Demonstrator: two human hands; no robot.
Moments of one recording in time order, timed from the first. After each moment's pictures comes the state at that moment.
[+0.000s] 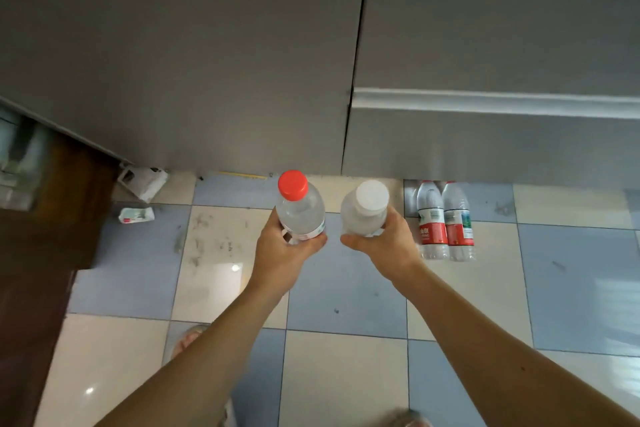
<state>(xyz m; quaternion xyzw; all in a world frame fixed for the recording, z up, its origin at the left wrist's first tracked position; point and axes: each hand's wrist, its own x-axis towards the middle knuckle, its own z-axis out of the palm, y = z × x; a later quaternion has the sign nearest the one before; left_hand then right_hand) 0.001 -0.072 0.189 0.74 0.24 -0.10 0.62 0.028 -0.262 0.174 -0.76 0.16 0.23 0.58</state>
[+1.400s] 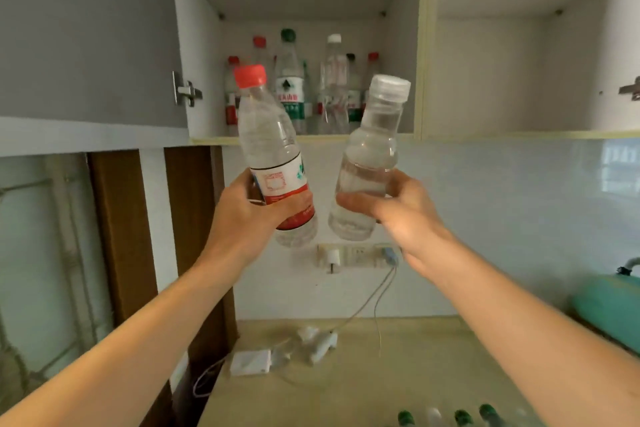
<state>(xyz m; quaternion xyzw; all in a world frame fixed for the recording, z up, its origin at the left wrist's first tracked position) 0.224 0.188 1.263 0.73 -0.15 0.31 0.59 0.232 -0.029 1.269 -0.70 -0.18 -0.18 0.66</state>
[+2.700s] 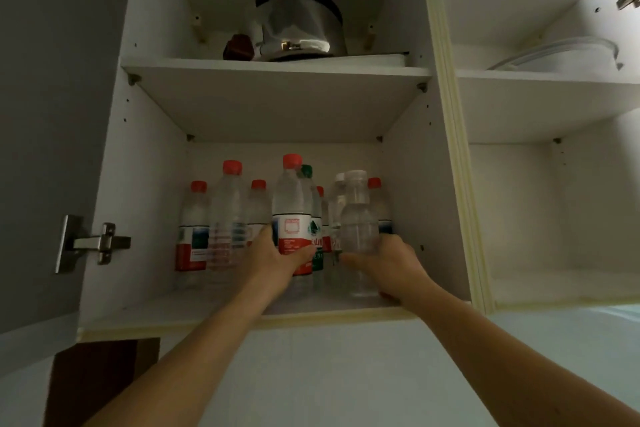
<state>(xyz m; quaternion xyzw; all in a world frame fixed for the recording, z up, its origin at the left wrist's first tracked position) 0.521 0.167 1.413 0.77 -0.17 0.35 0.51 0.523 -0.036 1.412 -0.83 -0.10 -0.30 0.46</state>
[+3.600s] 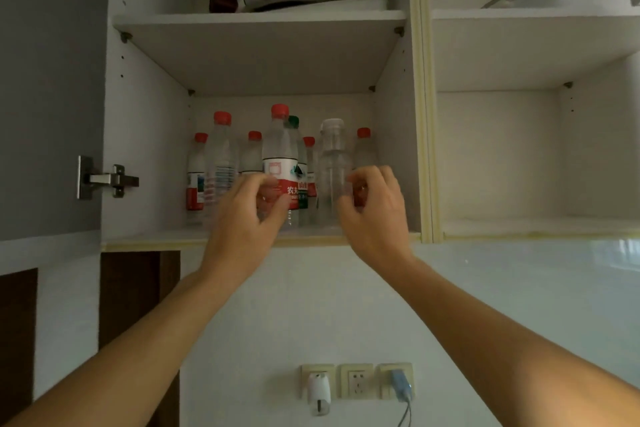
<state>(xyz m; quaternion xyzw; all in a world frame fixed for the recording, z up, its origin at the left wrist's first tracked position) 0.430 0.146 1.370 0.74 -0.22 0.54 0.34 0.445 -0.044 1.375 -0.73 -0.20 -0.52 0.40</state>
